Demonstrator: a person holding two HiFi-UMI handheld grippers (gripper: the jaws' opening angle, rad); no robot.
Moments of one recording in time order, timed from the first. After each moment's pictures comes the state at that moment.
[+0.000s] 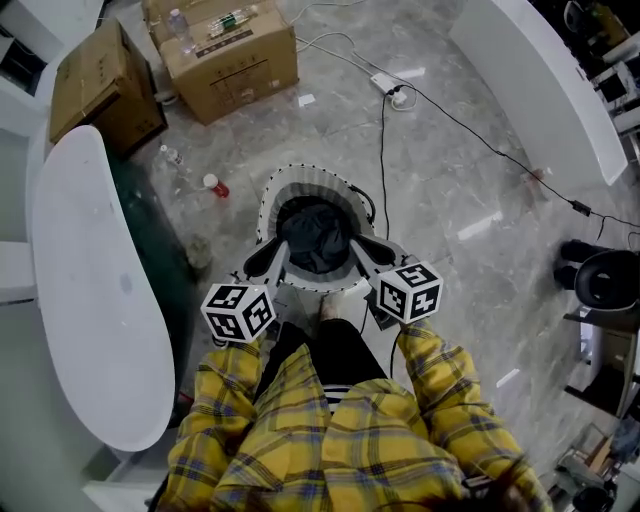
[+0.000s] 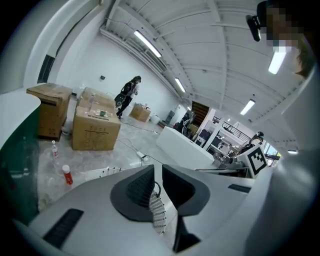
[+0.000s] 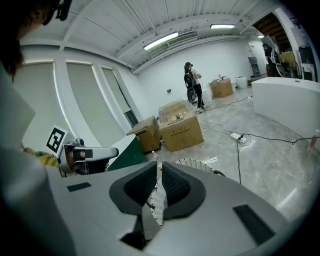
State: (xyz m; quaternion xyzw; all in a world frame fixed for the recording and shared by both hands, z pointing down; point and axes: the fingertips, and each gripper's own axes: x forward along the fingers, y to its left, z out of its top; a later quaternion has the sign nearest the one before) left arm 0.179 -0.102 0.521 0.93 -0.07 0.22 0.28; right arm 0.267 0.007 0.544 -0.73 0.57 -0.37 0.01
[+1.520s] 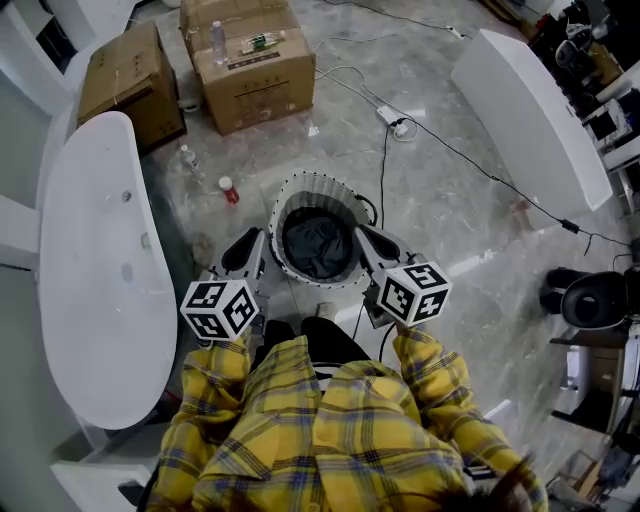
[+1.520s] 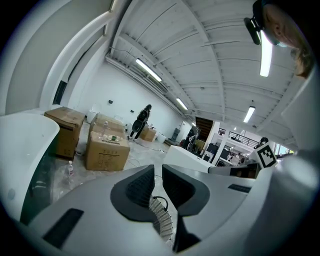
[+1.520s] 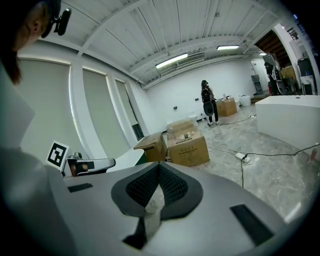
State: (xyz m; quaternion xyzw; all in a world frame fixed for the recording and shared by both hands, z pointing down) left arm 0.090 -0.128 0.429 0.95 -0.14 0.12 0.24; right arm 0.214 0.002 0.428 -0.76 0.59 -0.28 0.04
